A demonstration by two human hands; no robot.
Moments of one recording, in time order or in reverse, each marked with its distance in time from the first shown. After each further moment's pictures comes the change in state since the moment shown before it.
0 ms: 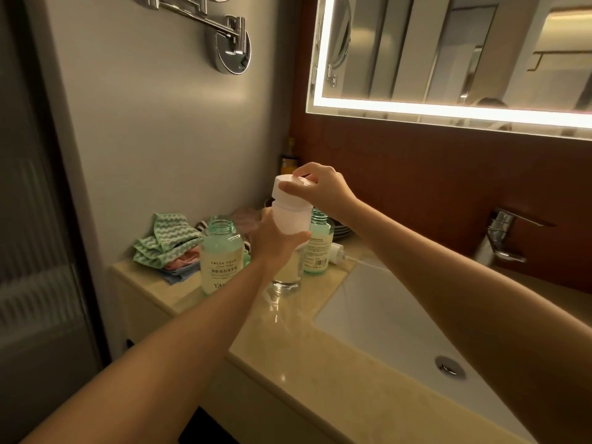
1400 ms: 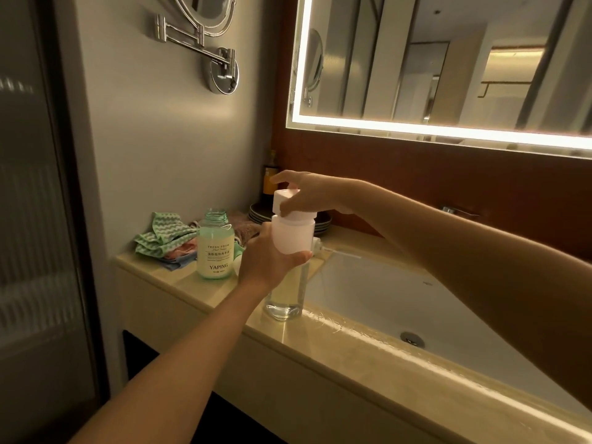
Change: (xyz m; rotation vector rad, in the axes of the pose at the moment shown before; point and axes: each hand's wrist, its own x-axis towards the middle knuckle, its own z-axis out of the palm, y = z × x) left_hand -0.103 0.020 -0.040 0.145 -0.101 0.176; right_hand -0.098 -0.090 -0.048 -0.369 -0.423 0.076
